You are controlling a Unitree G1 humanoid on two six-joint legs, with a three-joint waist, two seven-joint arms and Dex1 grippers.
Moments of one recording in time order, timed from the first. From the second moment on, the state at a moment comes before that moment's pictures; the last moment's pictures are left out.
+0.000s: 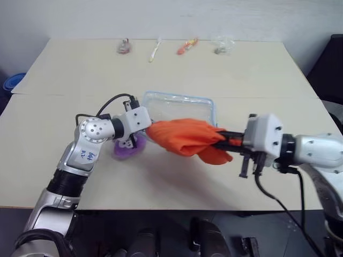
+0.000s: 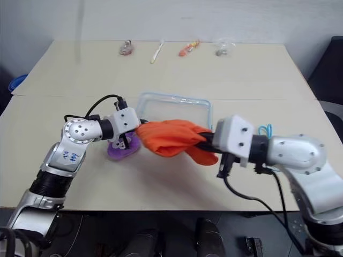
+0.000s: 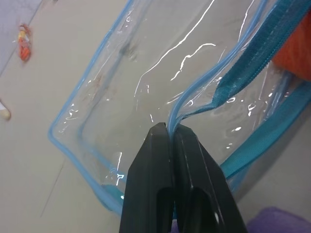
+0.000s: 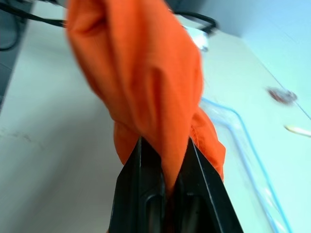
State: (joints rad) left arm -0.62 0.64 -0.16 0.01 0.11 0.23 -0.79; right arm -0.38 -0.84 -0.16 -0.71 0.50 0.59 0.95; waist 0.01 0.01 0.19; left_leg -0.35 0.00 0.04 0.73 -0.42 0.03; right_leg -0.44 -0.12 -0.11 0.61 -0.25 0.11
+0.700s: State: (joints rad) left arm -0.85 0.77 0.04 -0.23 -0.67 0.92 -1.20; right arm -0.33 -1.08 -0.38 -0.43 0.42 0.49 0.91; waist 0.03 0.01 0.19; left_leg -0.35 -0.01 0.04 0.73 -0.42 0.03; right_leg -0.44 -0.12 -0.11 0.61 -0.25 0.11
